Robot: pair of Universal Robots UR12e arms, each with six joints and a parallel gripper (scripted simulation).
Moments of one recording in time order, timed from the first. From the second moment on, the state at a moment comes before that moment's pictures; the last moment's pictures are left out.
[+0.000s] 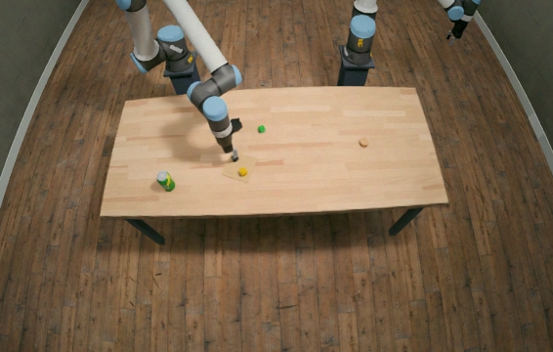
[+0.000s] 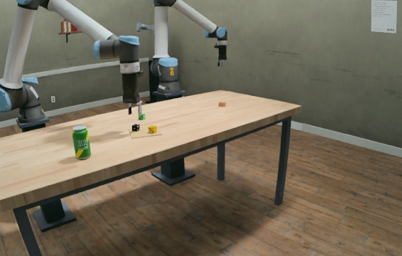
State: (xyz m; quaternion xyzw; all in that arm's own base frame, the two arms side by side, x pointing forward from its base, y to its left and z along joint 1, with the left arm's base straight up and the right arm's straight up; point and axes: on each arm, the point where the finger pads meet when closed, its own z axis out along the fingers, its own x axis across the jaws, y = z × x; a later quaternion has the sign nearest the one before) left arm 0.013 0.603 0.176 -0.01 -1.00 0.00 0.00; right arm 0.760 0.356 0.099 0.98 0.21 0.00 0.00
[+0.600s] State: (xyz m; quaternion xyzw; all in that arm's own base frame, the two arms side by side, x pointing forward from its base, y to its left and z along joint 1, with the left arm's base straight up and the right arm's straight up) left arm 0.013 0.603 0.176 -0.01 -1.00 0.00 0.00; right arm 0.760 0.356 0.102 0.98 0.21 0.00 0.00
